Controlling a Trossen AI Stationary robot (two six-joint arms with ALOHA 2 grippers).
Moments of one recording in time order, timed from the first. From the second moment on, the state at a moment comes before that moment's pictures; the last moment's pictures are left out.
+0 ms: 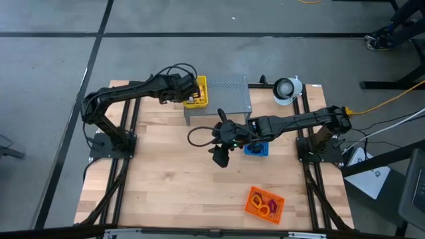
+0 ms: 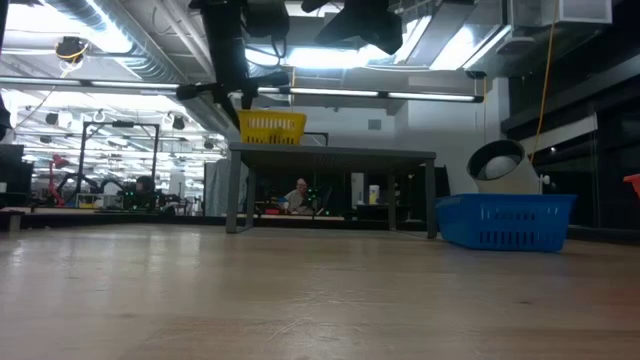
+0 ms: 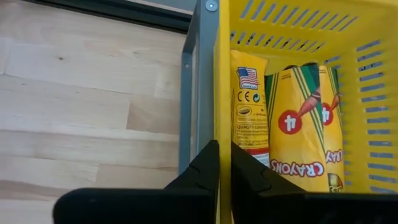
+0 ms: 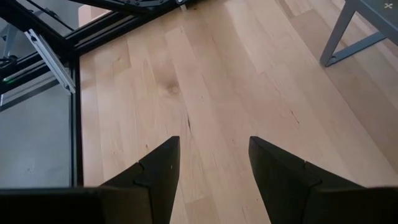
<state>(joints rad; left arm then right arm) 0.45 1.54 1.38 -0.97 -0.39 -1.23 0.19 1.71 1.53 -0.60 0.09 0.53</state>
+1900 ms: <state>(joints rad) 0.34 1.04 1.39 -0.95 -0.33 -0.80 0.04 1.71 1.53 -0.39 0.09 0.51</state>
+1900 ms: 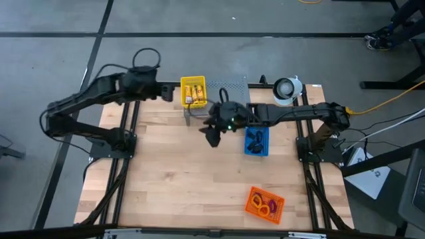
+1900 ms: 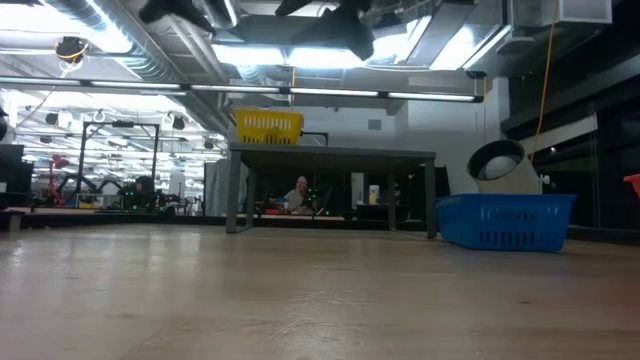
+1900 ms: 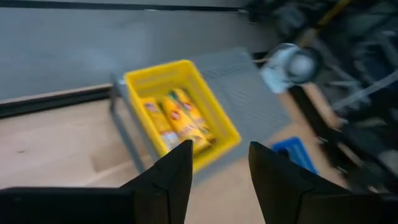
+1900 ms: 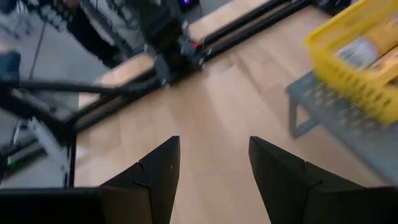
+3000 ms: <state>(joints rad) 0.13 1.00 1.26 -0.62 -0.26 -0.59 -0.06 1.76 1.54 0.00 0.10 0.72</state>
